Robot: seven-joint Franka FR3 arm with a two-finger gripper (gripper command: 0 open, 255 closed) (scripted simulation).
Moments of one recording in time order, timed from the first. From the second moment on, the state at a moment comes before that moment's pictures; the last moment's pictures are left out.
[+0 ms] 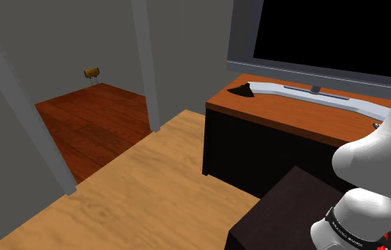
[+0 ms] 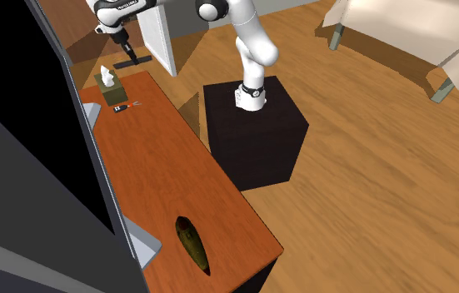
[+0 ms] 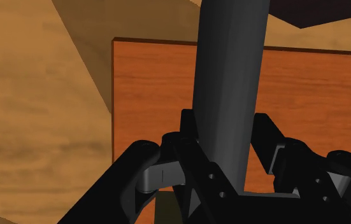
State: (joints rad) arm -1.19 0.51 -0.78 -1.52 0.23 1.69 -0.74
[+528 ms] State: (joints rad) arm -1.18 0.53 -0.76 -1.60 0.25 1.79 -0.75
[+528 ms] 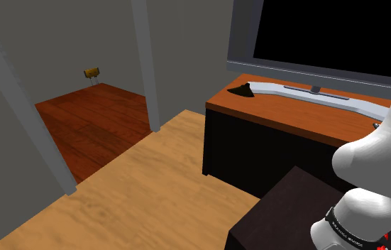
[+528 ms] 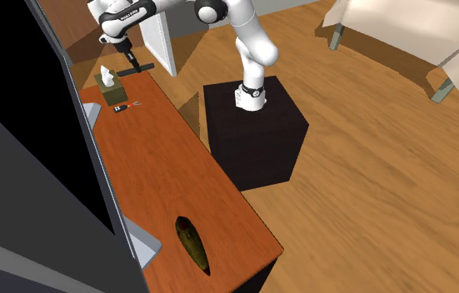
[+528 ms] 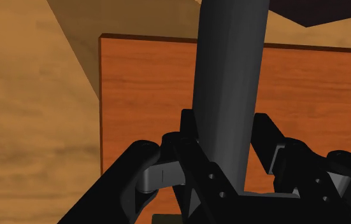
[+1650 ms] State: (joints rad) arm -1.20 0.59 -0.73 -1.65 0.29 1.89 -0.76
